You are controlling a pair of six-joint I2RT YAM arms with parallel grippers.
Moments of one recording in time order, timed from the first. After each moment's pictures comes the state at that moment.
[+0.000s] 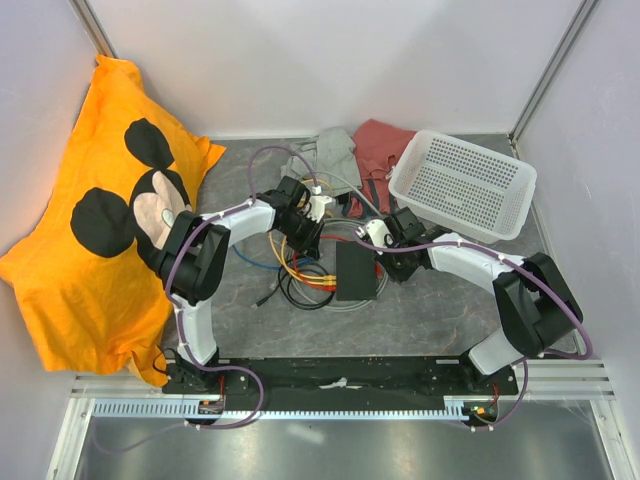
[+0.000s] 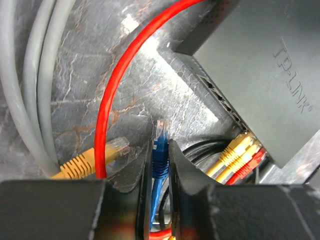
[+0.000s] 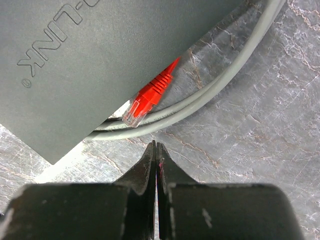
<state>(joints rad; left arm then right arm) -0.47 1.95 1.27 -0.48 0.49 0.14 0.52 1.54 0.87 -0.49 -0.13 -0.29</state>
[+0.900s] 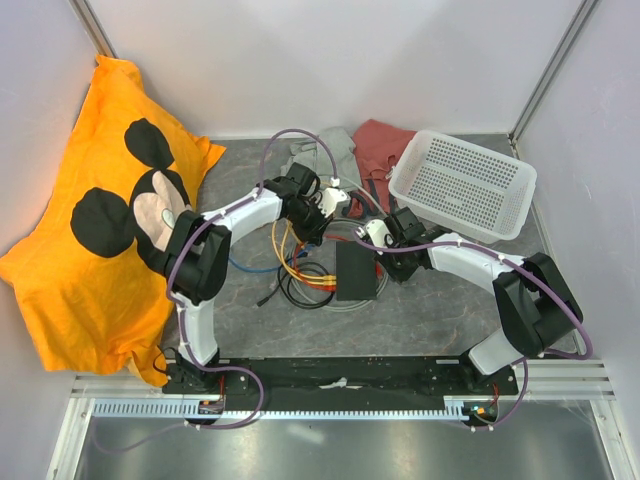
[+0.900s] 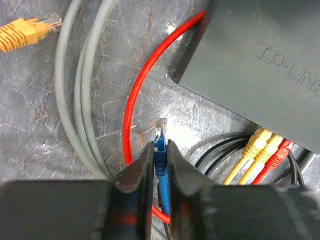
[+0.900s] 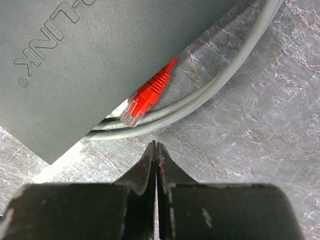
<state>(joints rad) -0.51 1.96 1.42 -0.59 0.42 0.47 0.52 1.54 0.87 -0.50 -0.12 -0.29</state>
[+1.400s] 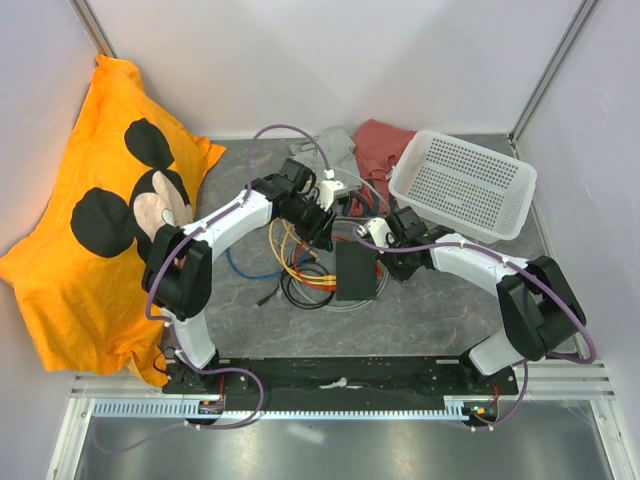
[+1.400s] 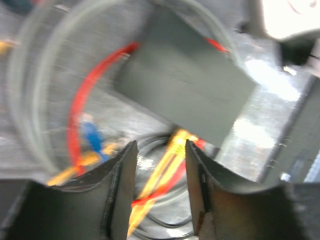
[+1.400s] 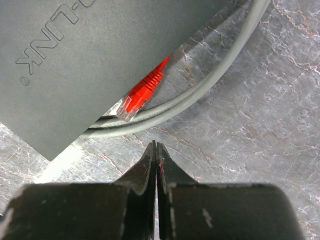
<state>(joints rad) -0.53 1.84 1.43 -0.65 0.58 0.24 0.52 1.52 0.87 -0.50 -0.11 -0.29</state>
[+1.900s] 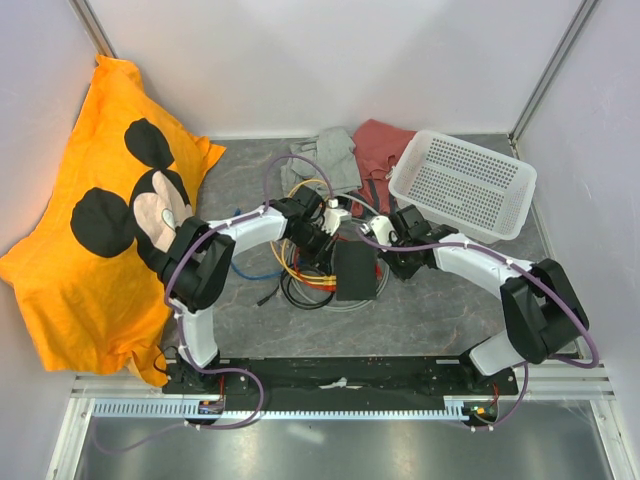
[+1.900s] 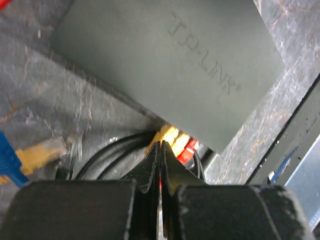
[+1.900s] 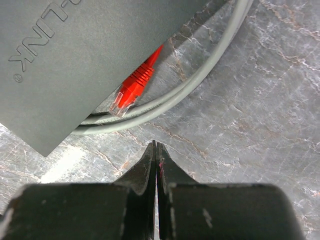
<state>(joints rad) -0.59 1.91 1.25 -0.55 0.58 0.09 0.50 1.50 0.87 -0.51 -0.11 -0.29</state>
